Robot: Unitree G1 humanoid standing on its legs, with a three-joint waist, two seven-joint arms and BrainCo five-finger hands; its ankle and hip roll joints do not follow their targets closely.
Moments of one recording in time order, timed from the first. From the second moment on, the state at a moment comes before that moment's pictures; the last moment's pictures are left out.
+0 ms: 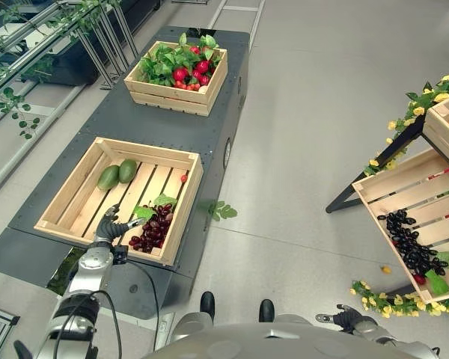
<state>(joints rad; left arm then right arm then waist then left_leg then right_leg) -0.12 0.53 -0.04 0.74 -0.15 -0.03 0.10 -0.04 -0.30 0.13 1.36 0.01 0.00 -0.04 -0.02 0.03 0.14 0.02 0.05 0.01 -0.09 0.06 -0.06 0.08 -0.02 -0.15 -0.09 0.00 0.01</state>
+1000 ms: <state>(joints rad) -0.50 0.60 -0.29 0.94 -0.04 -0.01 0.12 -0.21 -0.33 0.14 1.35 0.07 -0.02 -0.04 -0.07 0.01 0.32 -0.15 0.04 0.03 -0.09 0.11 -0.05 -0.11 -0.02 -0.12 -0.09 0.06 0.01</state>
